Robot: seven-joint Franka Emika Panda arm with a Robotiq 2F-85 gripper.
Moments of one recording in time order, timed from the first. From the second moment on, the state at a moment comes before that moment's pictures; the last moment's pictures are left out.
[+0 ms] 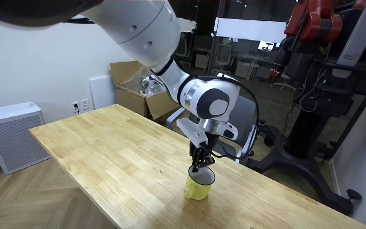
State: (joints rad) arm -0.17 0.98 -0.10 -1.34 0.16 2.13 0.18
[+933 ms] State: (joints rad) arm -0.15 0.98 -0.10 -1.33 0.15 2.11 0.20
